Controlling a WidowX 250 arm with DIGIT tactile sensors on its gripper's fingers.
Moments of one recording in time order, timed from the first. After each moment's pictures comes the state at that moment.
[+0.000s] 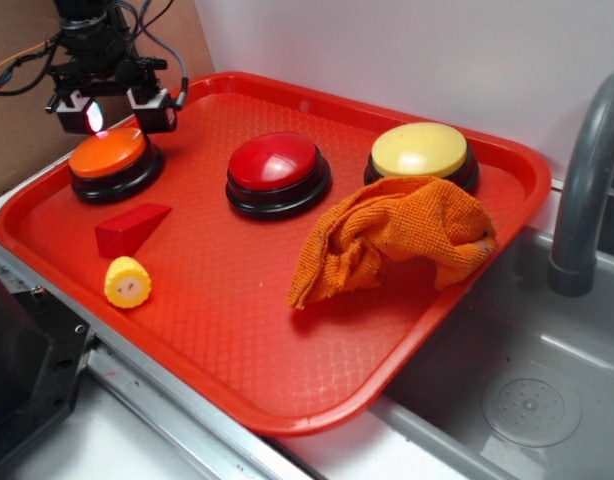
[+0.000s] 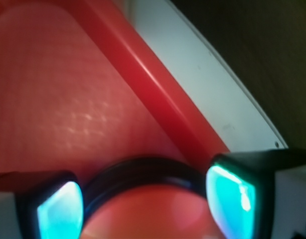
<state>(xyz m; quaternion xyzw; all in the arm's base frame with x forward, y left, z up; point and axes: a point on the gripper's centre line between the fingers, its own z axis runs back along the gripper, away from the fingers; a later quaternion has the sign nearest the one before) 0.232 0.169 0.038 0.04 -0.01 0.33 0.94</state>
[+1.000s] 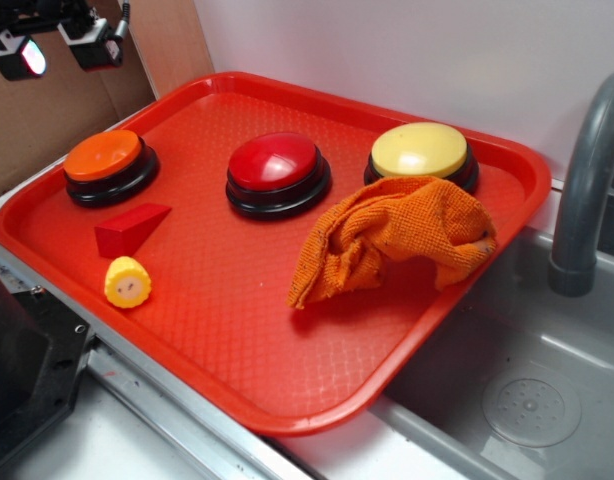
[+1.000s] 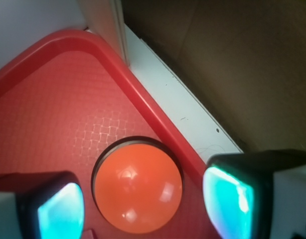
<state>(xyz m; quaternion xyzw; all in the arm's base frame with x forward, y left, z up) 0.206 0.160 0.119 0.03 -0.12 0.31 0.94</state>
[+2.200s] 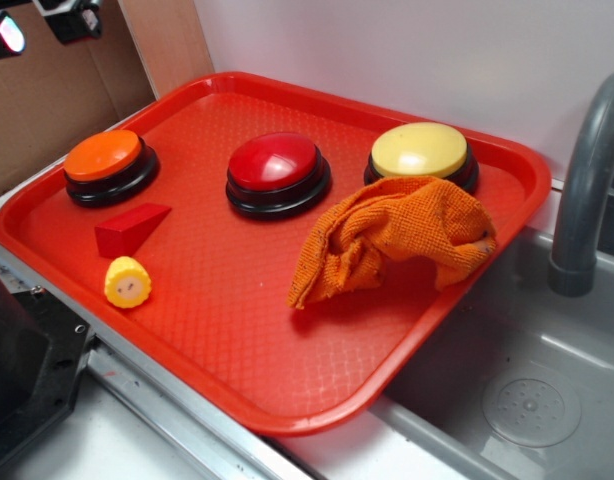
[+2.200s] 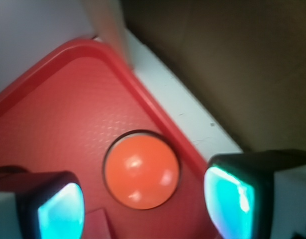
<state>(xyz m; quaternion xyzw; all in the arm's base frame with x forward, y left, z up) 0.202 0.151 0.144 -0.01 -0.12 0.30 0.95</state>
